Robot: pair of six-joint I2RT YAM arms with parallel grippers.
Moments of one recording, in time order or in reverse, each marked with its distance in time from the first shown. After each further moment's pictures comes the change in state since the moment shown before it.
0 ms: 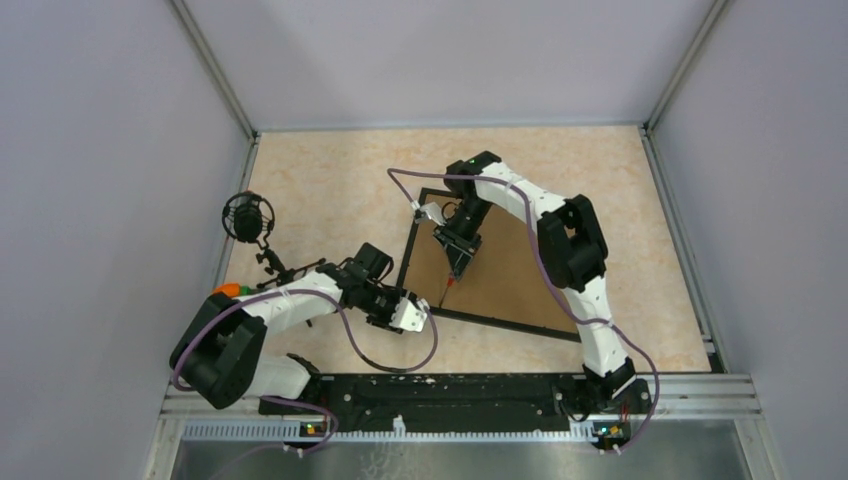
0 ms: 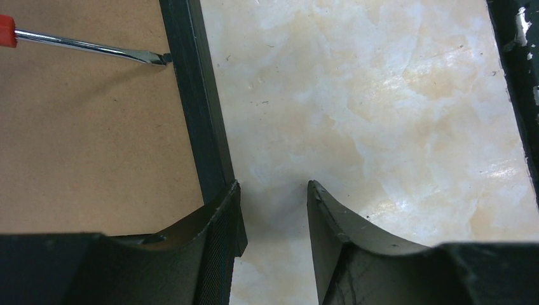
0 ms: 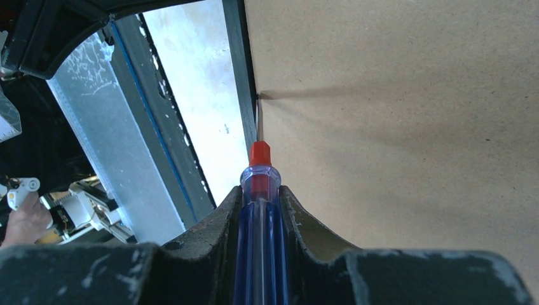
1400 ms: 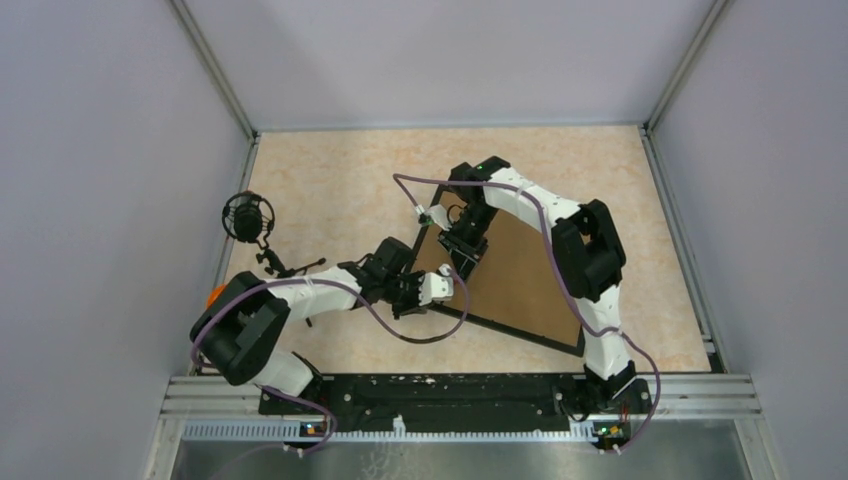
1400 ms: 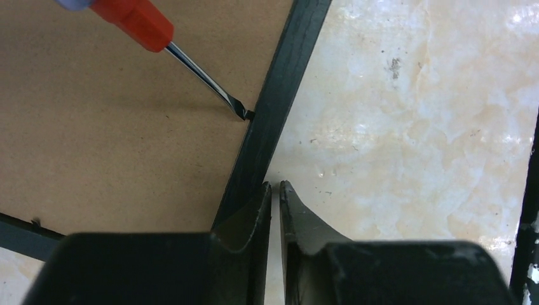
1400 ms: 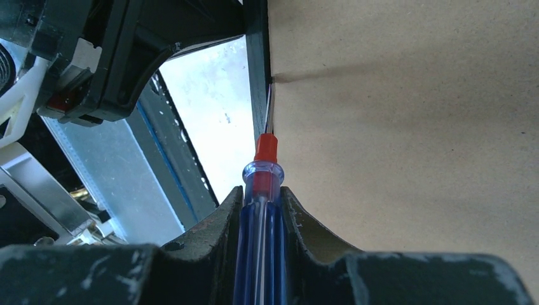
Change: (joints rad) left arm -0.092 0.151 0.051 0.291 -0.084 -0.579; right arm 0.021 -0.139 -0.167 0.090 0.056 0.068
